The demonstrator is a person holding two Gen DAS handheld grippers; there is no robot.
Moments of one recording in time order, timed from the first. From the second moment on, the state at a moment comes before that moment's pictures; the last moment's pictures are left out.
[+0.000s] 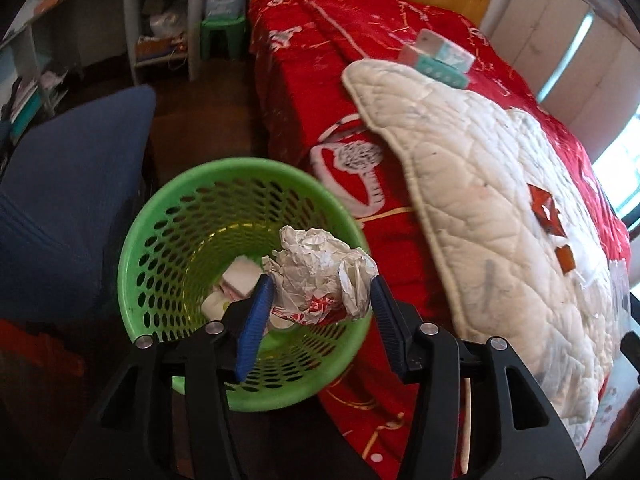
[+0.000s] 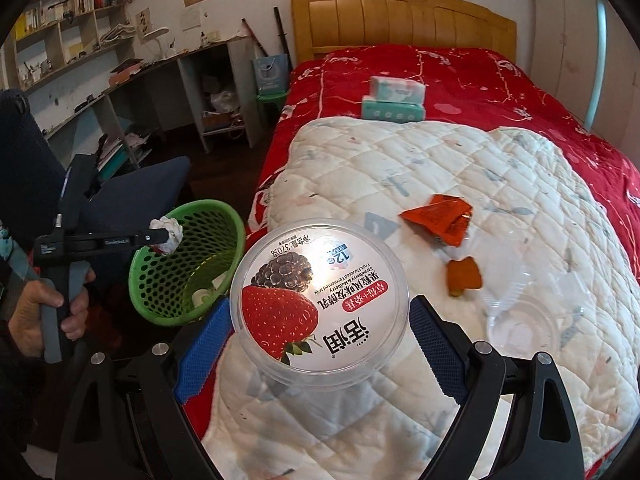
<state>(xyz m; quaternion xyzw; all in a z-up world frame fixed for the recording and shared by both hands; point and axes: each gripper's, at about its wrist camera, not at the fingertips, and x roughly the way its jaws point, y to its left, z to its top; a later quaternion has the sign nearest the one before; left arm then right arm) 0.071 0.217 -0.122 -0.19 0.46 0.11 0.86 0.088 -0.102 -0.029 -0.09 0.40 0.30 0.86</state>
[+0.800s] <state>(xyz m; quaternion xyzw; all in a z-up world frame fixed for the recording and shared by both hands) 0.008 0.262 -0.109 -0.24 0.43 0.15 0.86 0.091 0.003 -0.046 -0.13 0.42 0.38 0.82</state>
